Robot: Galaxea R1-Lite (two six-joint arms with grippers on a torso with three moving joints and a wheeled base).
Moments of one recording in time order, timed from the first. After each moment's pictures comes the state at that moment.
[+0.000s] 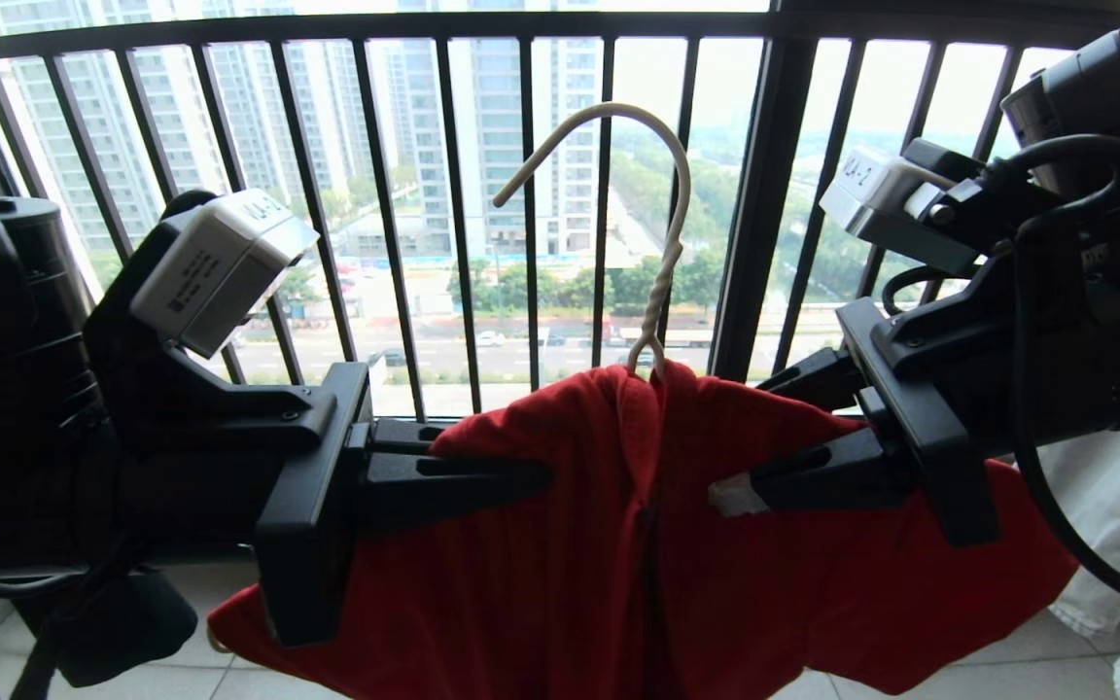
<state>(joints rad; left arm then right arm) -0.59 1.32 -0.80 -0.47 -0.78 0.02 0.60 1.53 -1.47 0.56 0.59 -0.44</state>
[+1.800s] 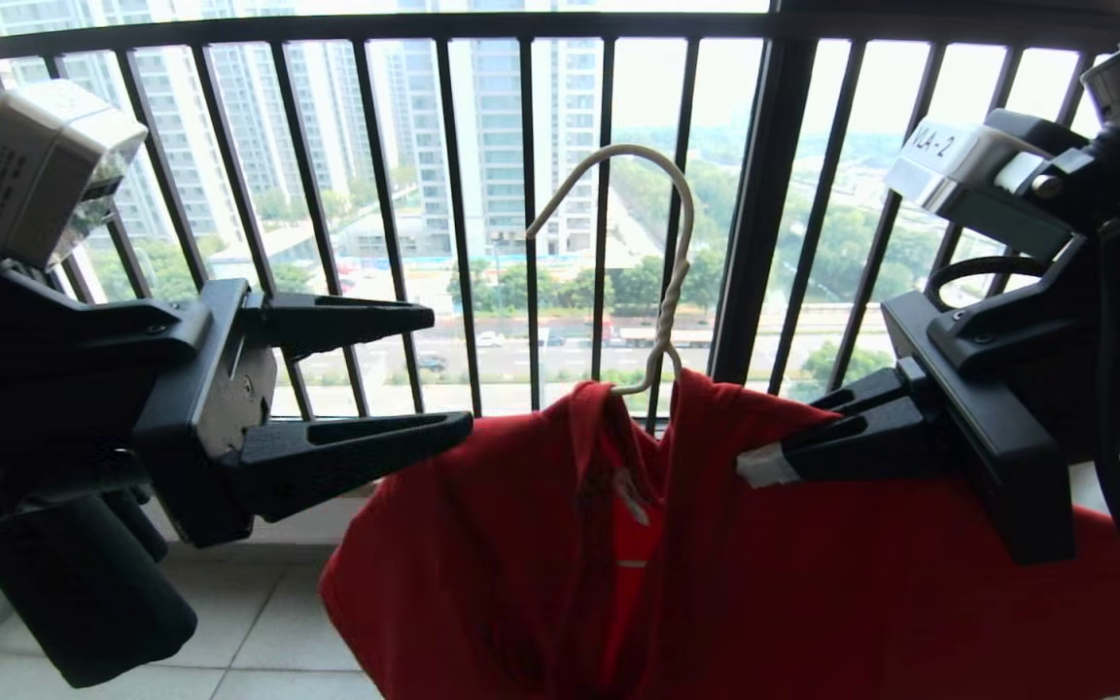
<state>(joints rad) -0.43 1.24 -0.82 -0.47 -0.77 0.09 0.60 1.47 -1.44 0.55 0.59 -0.42</state>
